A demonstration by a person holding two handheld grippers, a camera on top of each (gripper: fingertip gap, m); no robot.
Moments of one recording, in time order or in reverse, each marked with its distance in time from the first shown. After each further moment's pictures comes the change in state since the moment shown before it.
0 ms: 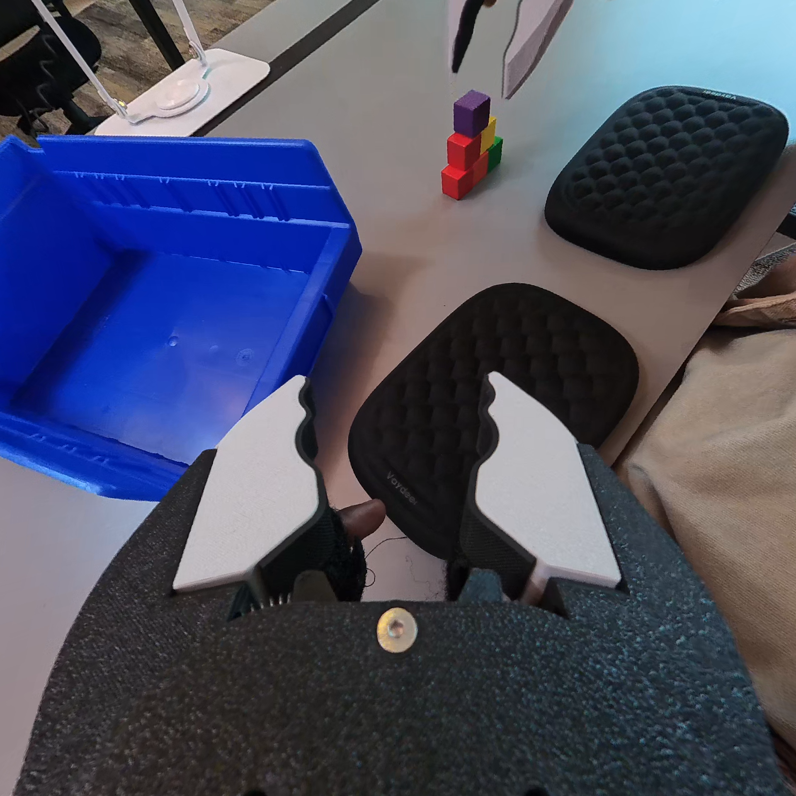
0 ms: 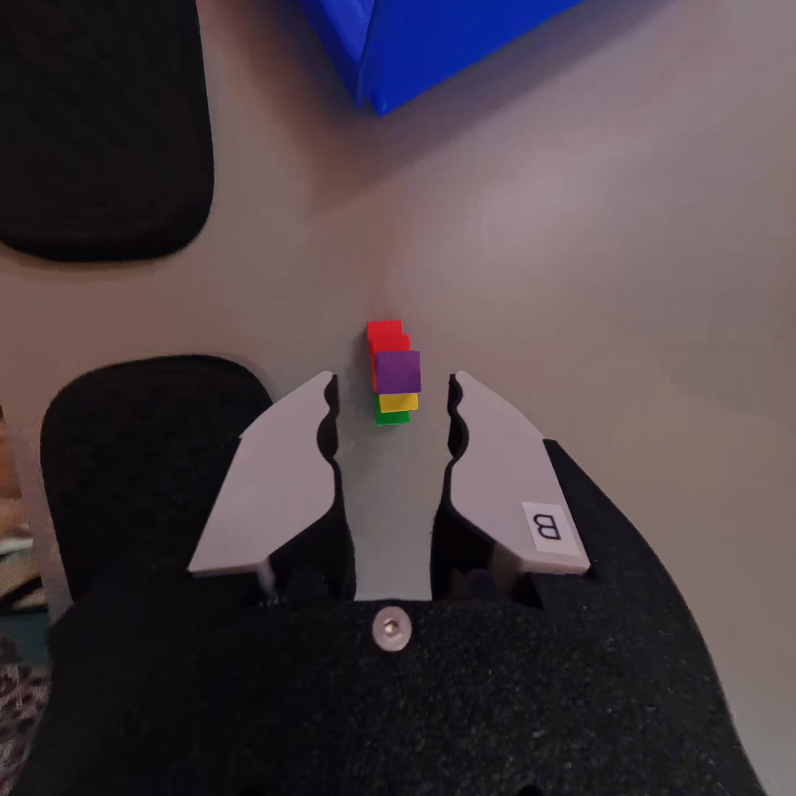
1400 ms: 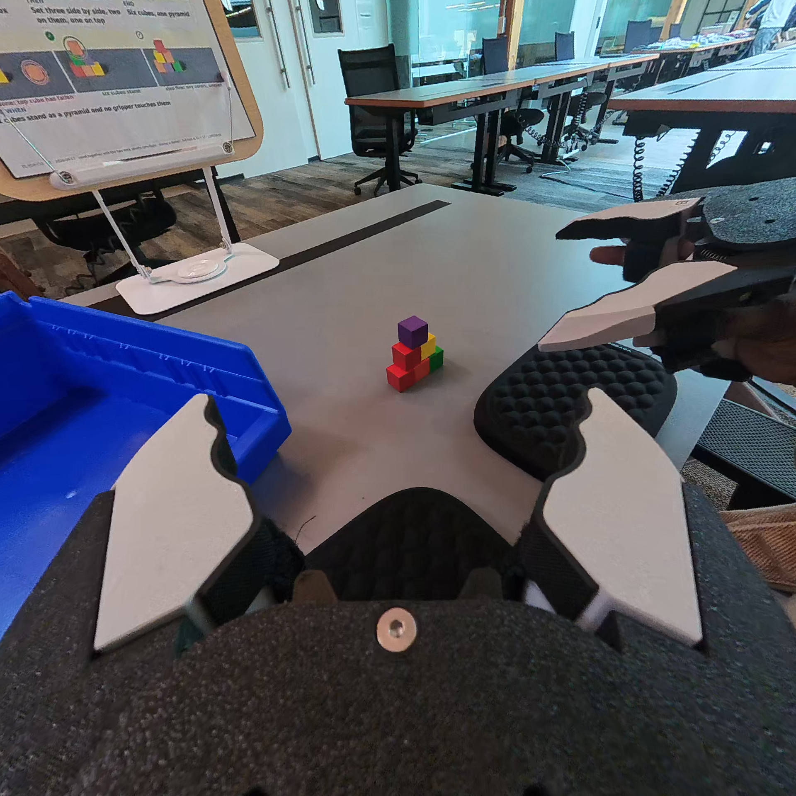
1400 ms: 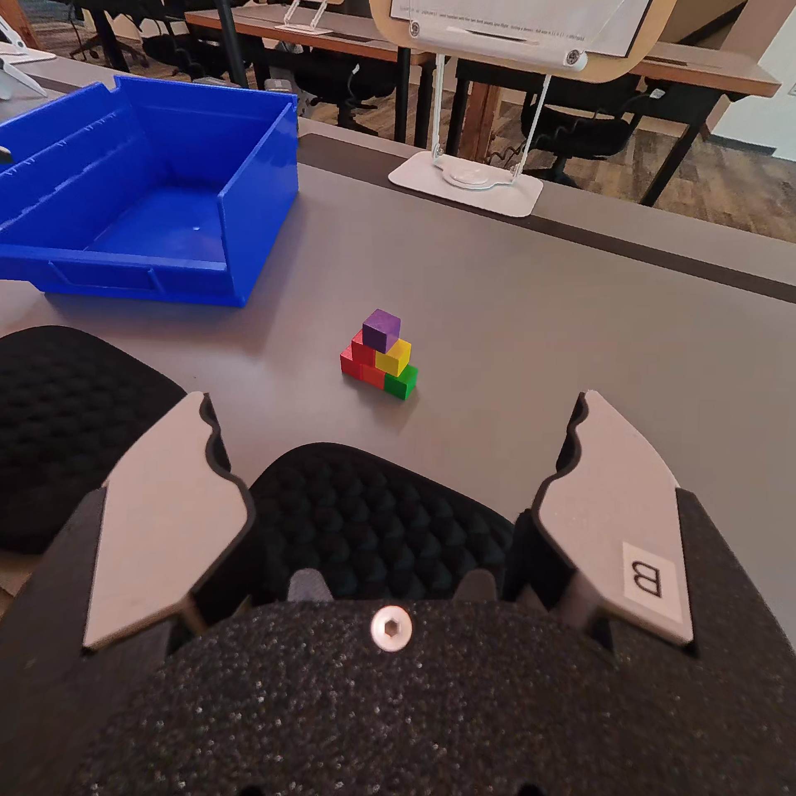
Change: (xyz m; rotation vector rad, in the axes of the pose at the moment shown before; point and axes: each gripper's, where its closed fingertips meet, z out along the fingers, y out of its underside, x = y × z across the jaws) left arm 0.050 -0.096 0.043 0.377 -0.038 -0.132; right arm -0.065 0.030 -0.066 0.567 0.752 0.671
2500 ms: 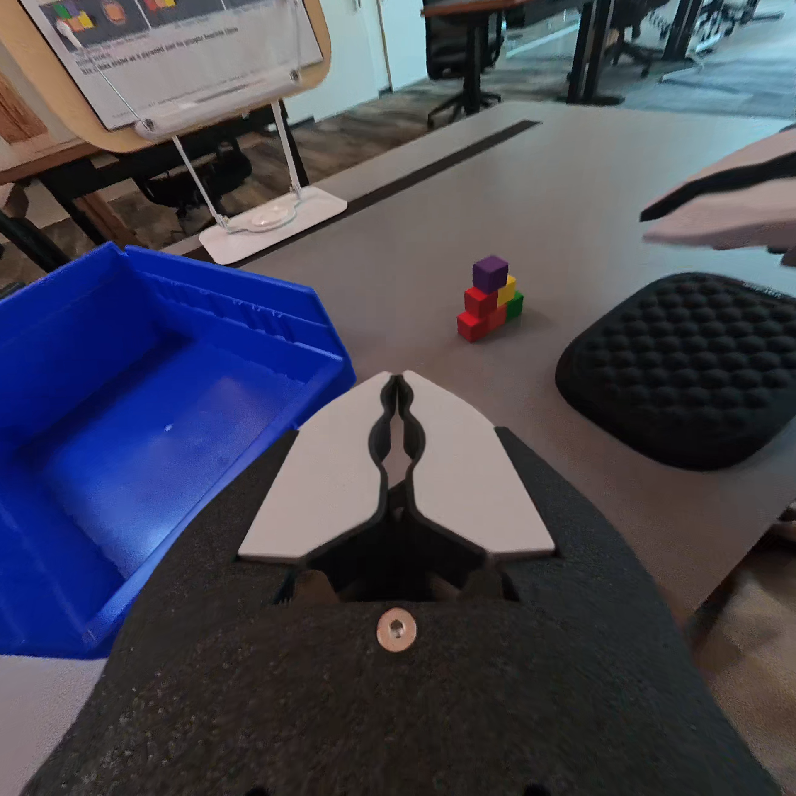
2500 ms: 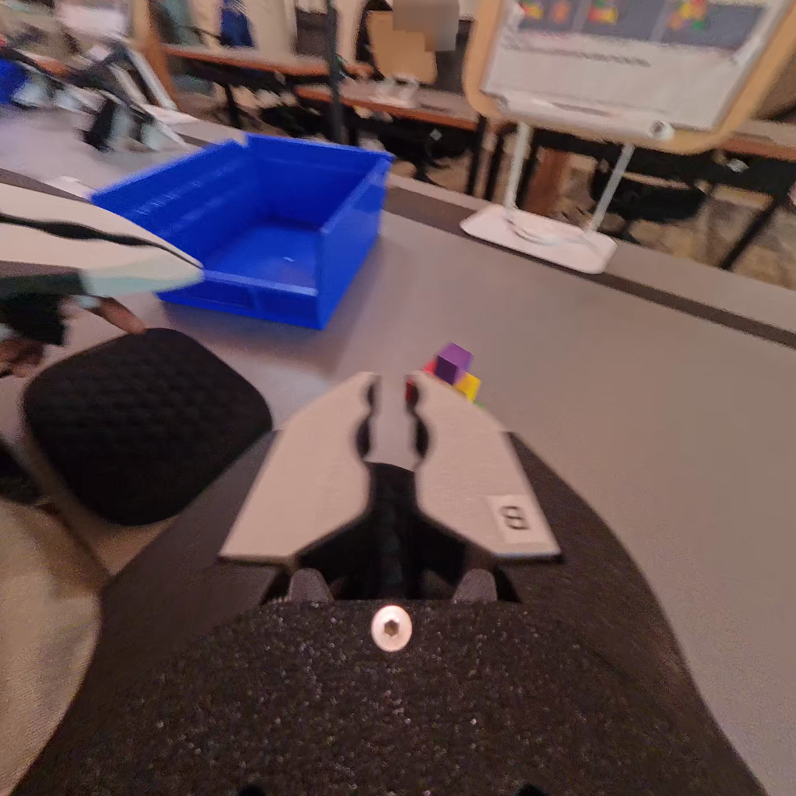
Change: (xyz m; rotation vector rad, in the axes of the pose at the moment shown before) left arm -0.033 0.031 0.000 -0.151 -0.184 0.074; right arm -0.039 -0.012 -0.004 0.114 -0.169 -0.045
